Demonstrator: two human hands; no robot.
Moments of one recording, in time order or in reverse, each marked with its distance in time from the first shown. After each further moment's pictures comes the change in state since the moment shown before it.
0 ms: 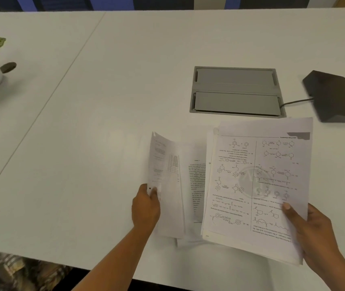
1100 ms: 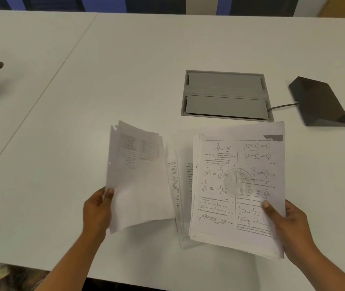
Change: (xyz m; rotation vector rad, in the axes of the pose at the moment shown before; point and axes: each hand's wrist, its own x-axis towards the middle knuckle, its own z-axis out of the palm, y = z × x) left_hand 0.016 -0.027 -0.081 -0.381 0.069 -0.055; right_hand 0.007 -0.004 0.009 -0.060 -0.040 0.009
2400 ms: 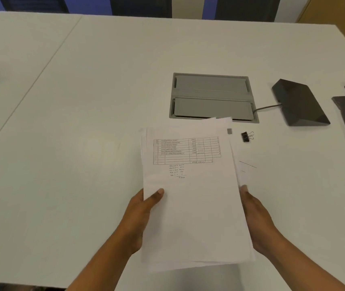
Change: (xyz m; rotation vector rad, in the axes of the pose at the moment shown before) left_hand -0.080 0.078 0.071 -0.273 -0.609 -0.280; right_hand -0.019 -0.043 0.047 0.001 -0.279 0.185
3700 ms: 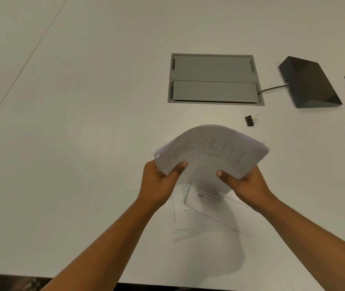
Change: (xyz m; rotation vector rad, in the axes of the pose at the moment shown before) left_hand 0.054 0.000 0.040 0.262 0.004 0.649; right_hand 0.052 -0.004 0.000 -0.257 -0.064 -0.500
